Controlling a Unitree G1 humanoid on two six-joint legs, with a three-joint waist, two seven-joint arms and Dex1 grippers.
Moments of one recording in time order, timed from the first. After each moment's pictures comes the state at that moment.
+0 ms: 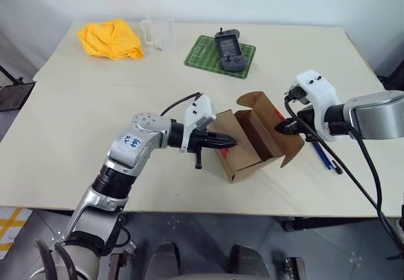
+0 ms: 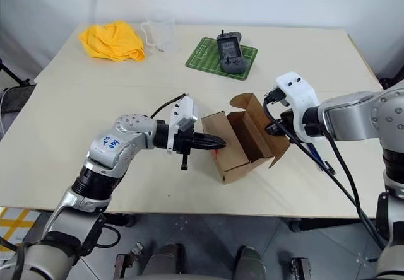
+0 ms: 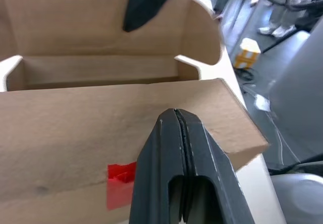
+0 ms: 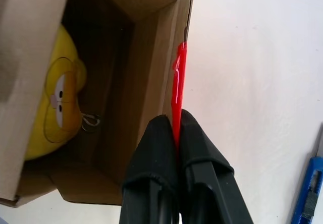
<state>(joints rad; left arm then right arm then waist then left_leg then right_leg) -0.80 0.38 -0.26 0.02 -0.35 0.60 -1.00 -0.98 -0.98 0.06 -0.17 1.31 1.61 -0.04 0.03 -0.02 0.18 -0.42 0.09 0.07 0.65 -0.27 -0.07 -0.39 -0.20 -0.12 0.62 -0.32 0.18</state>
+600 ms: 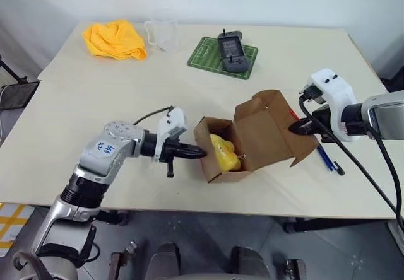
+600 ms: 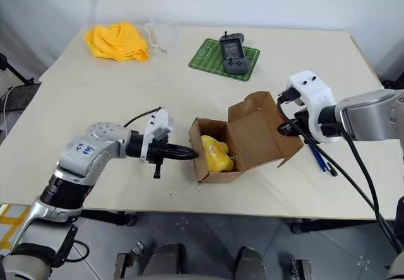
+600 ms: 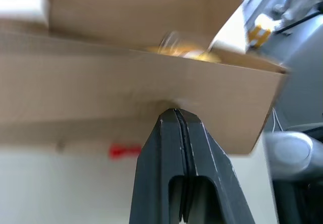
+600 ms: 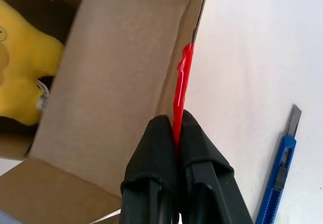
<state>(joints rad) -0.66 0.58 -0.24 -0.05 -0.38 0.77 -1.06 -0.95 -1.09 0.06 -0.19 1.26 1.61 0.06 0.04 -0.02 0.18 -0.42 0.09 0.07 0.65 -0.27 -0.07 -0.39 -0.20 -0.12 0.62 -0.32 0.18</state>
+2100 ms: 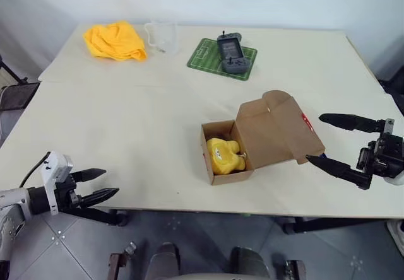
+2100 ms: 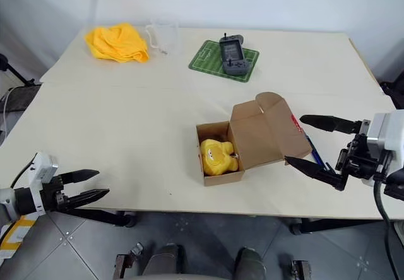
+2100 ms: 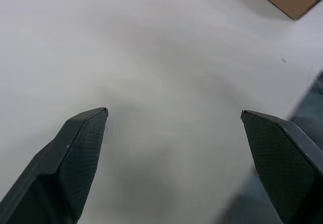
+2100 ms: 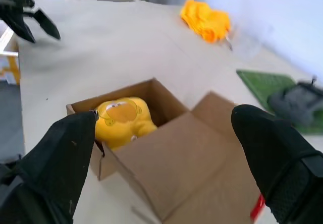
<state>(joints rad) 0.08 0.85 0.46 -0.13 -0.52 0.55 -1.11 -0.05 -0.88 -0.59 -0.41 0.74 0.36 1.18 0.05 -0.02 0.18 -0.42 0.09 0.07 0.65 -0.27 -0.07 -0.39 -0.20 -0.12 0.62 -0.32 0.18</state>
